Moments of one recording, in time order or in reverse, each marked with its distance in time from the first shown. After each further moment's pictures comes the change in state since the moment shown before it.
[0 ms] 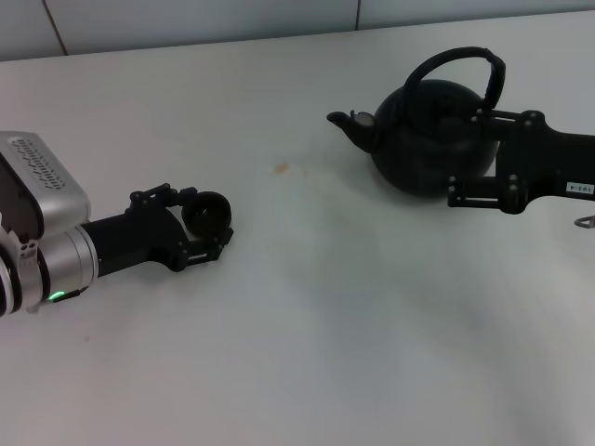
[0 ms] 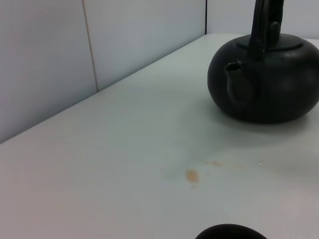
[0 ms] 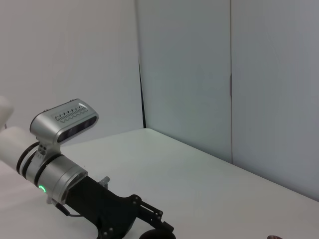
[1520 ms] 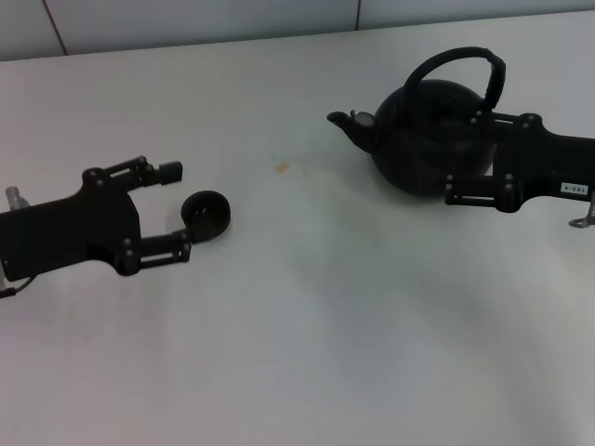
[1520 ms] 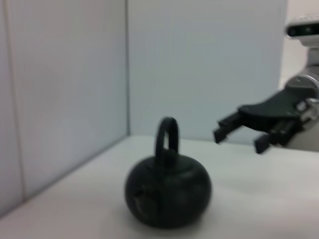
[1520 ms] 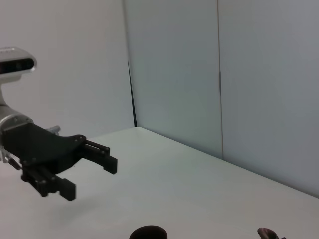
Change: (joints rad) left arm 0.211 0.070 -0.027 0.384 0.006 0.466 -0.185; right arm 0.011 -0.001 0.008 0.053 -0.001 0.033 -0.018
